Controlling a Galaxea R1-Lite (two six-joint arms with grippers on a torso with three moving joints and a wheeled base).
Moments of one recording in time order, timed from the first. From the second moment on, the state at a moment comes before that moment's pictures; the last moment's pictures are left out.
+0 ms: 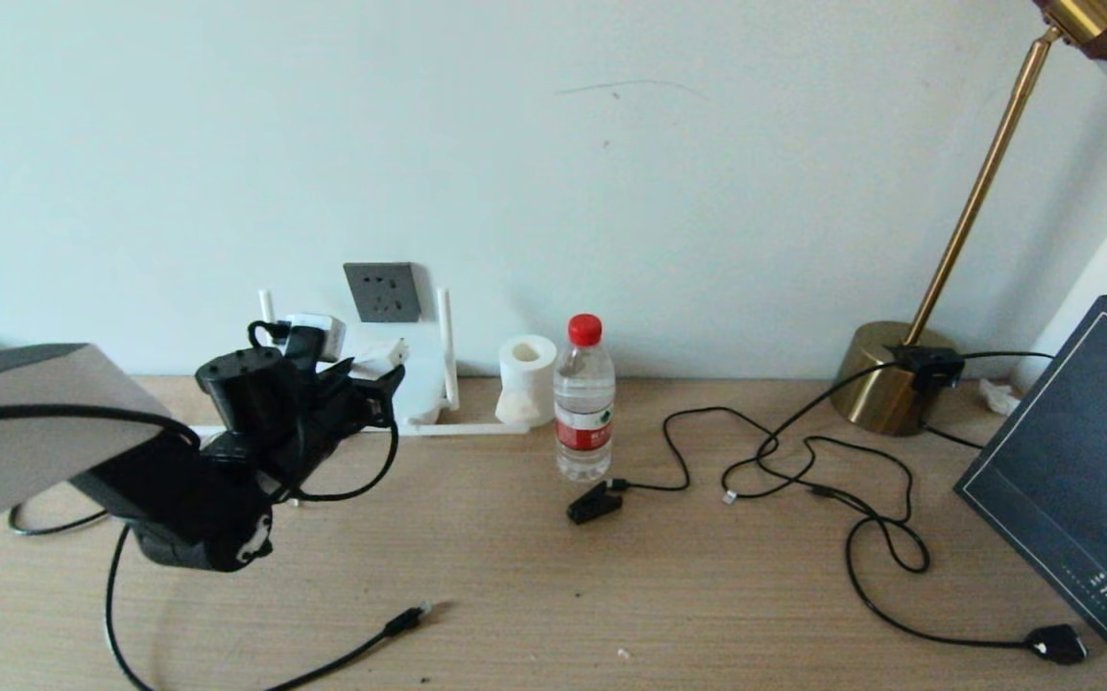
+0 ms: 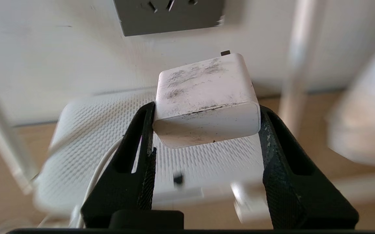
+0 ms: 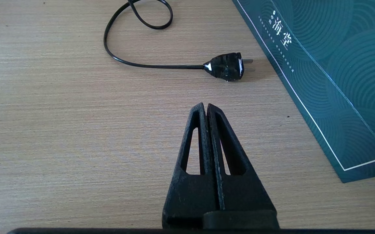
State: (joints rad) left arm -0.15 2.14 -0.85 -1.28 0.02 0.14; right arm -0.10 0.28 0.00 0.00 0.00 -0.01
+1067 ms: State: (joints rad) left arm -0.14 1.40 -1.00 0.78 -0.16 -0.03; right arm -0.10 0.28 0.00 0.00 0.00 -0.01
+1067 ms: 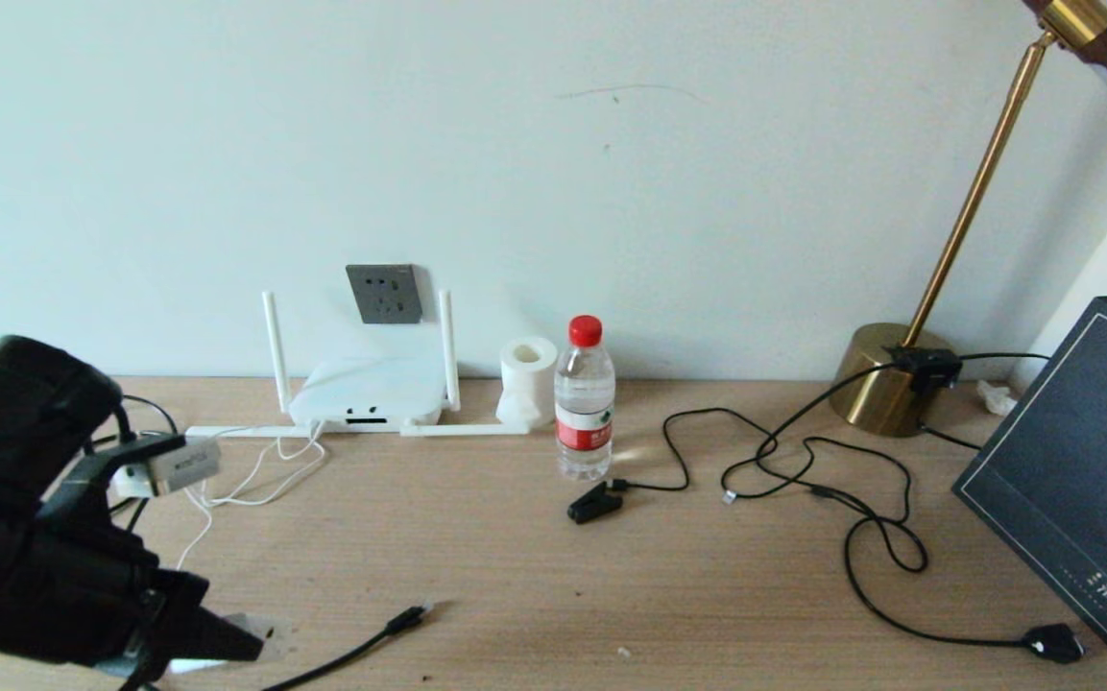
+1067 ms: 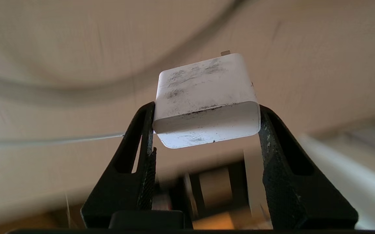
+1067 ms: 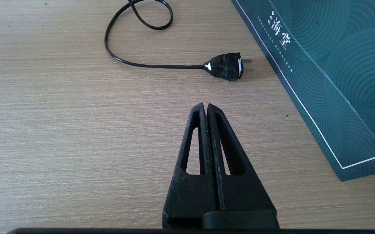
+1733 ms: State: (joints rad) left arm -0.09 1.67 -1.19 0.89 -0.18 -0.07; right arm -0.10 0.28 0.00 0.00 0.00 -0.01
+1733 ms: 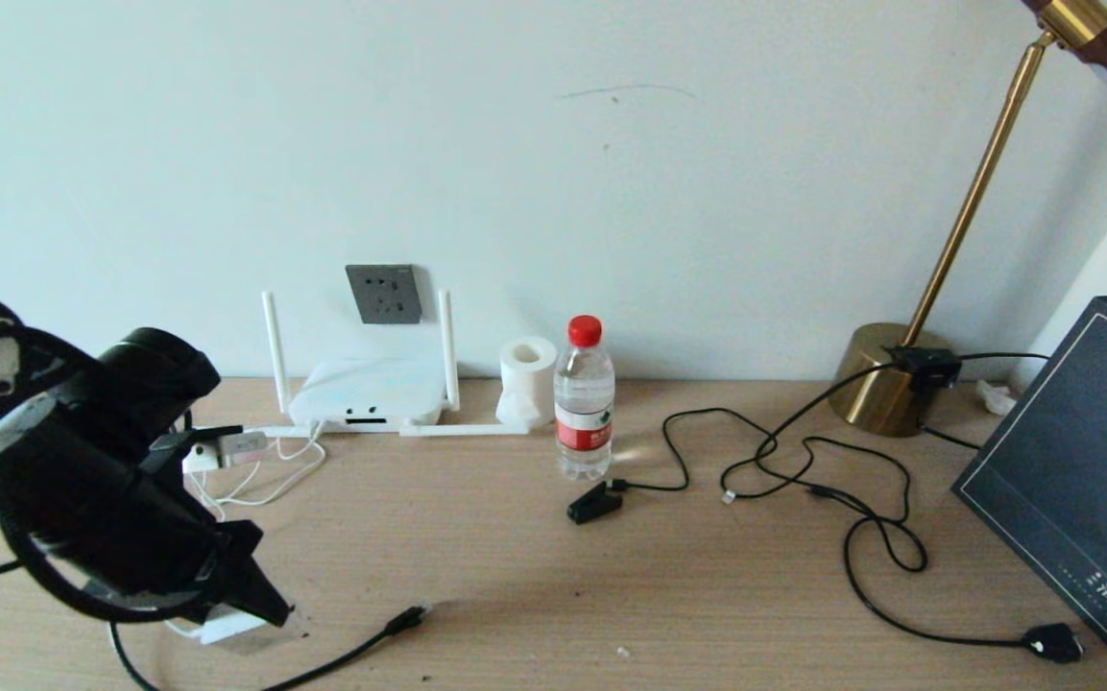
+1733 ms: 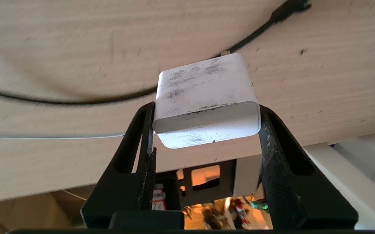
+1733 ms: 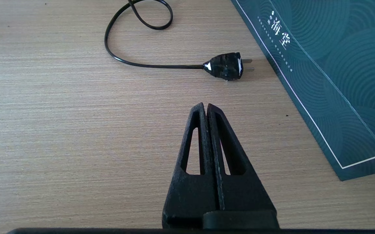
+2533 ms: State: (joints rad) left arm -0.05 1.80 -1.23 0.81 -0.25 -0.07; right arm -0.10 0.28 0.00 0.00 0.00 -0.01
